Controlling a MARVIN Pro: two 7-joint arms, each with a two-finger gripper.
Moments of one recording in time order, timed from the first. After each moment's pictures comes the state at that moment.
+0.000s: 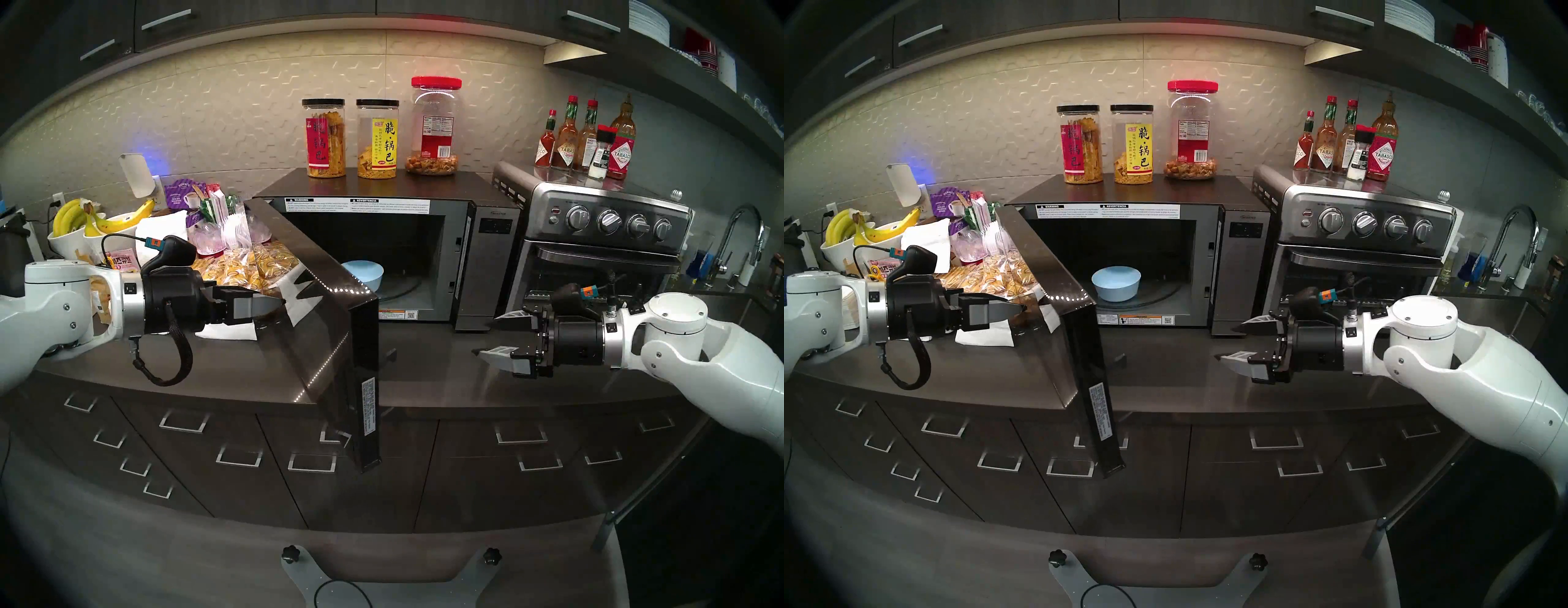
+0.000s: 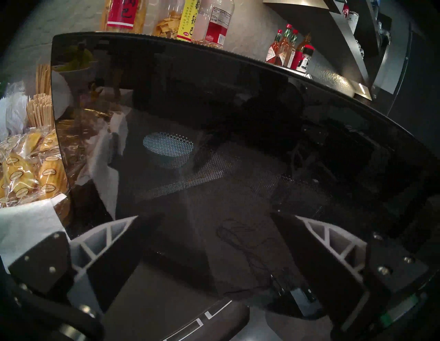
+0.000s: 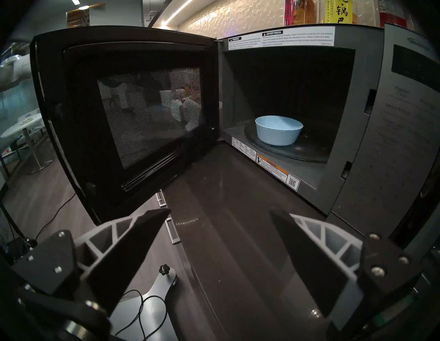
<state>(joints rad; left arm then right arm) -2.66 -0.10 2.80 -2.09 -1.69 0.27 -0.30 -1.08 -0.24 0.91 -1.92 1.10 0.23 0.61</state>
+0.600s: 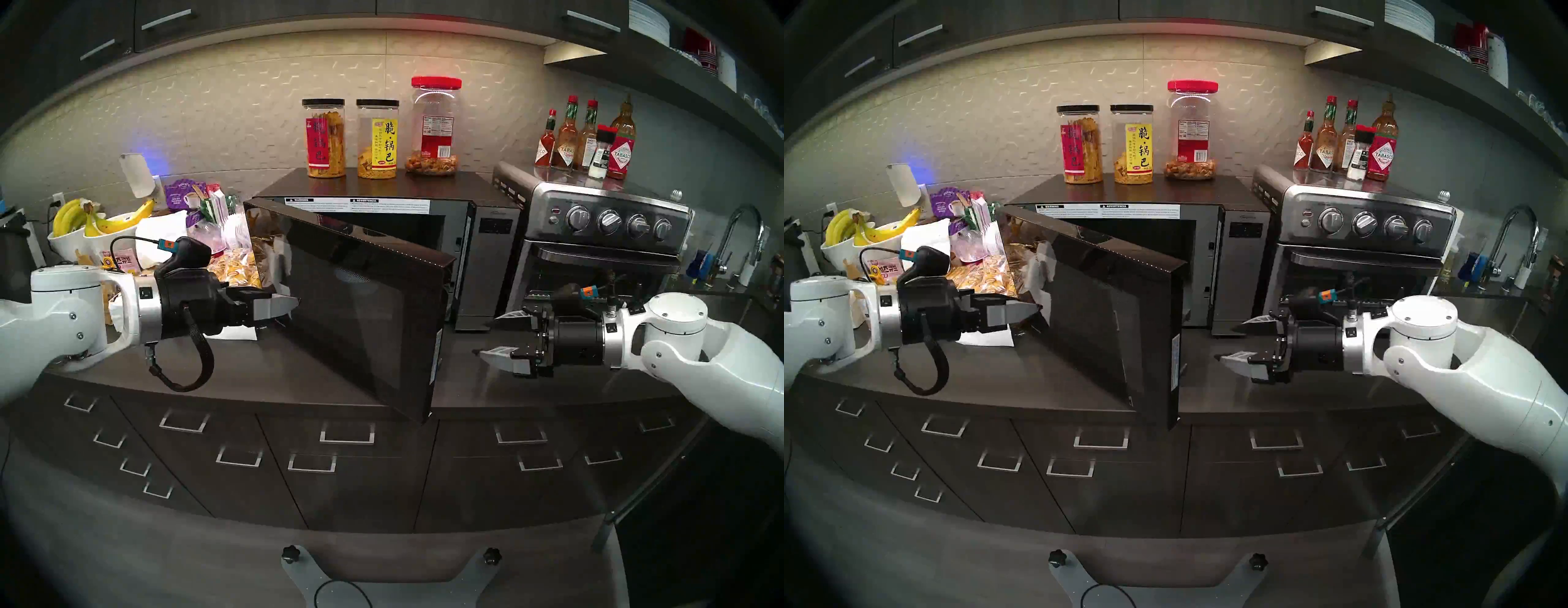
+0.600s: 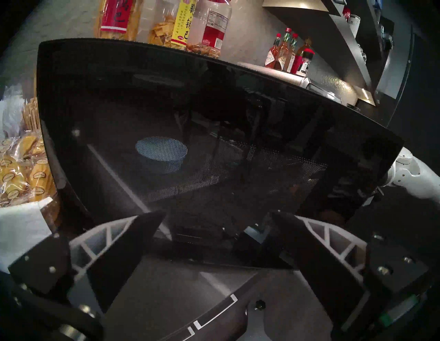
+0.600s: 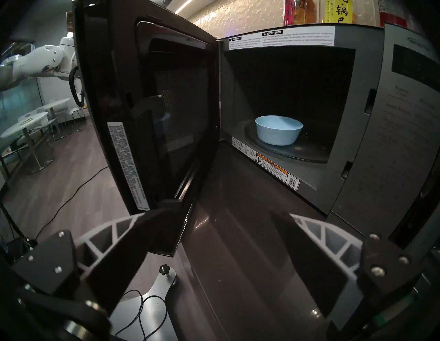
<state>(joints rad) -2.62 -0.10 2.78 -2.17 -1.72 0.23 -0.18 -1.08 -0.24 0.91 -1.92 1.10 0.23 0.61</state>
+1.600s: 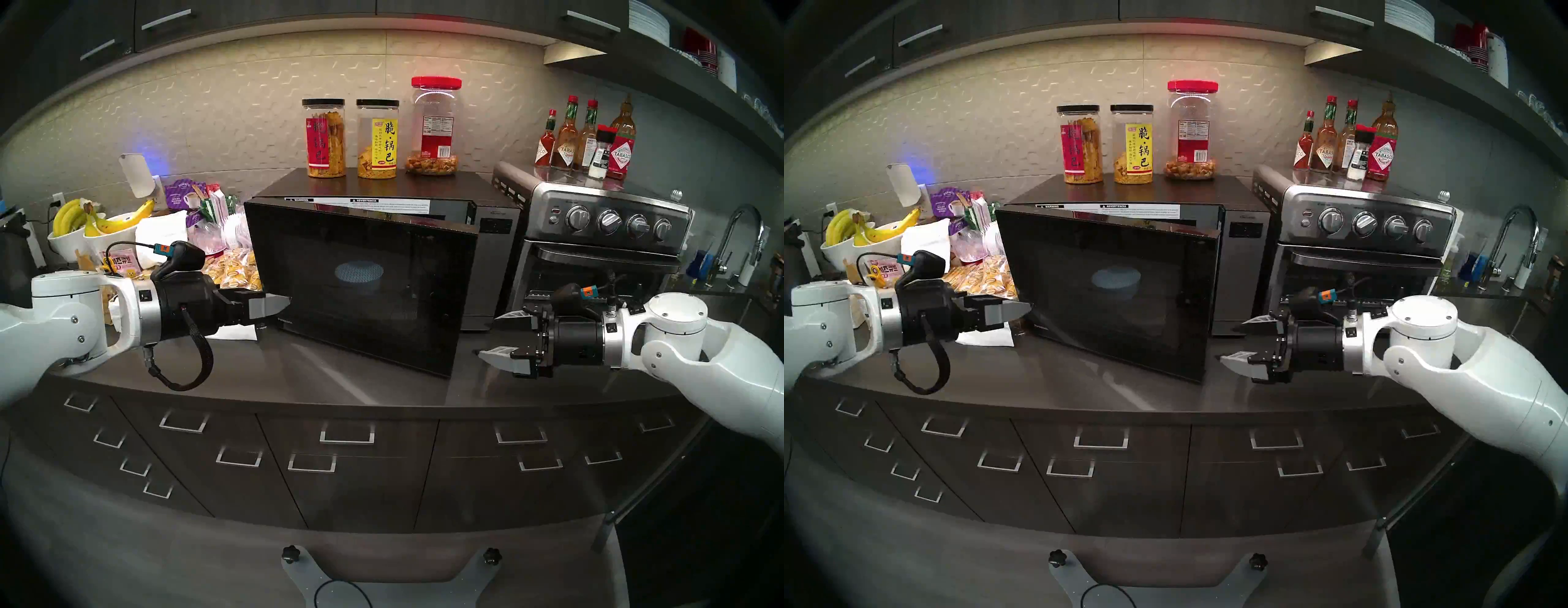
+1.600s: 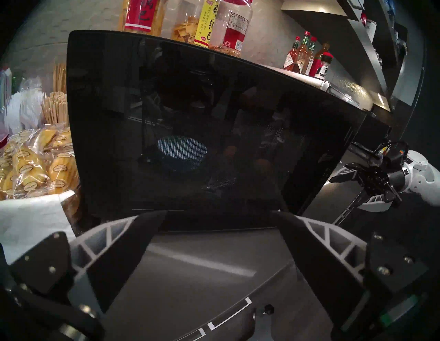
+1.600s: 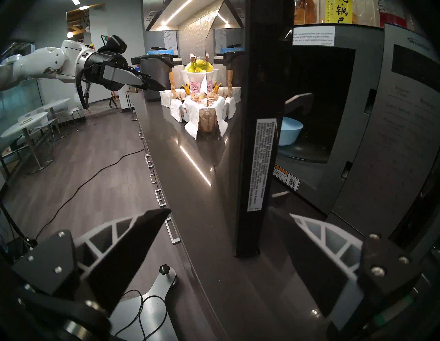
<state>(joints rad) -2.54 -0.10 2.73 -2.12 -1.70 0.20 -0.16 -1.08 -0.24 0.91 -1.92 1.10 0.23 0.61</state>
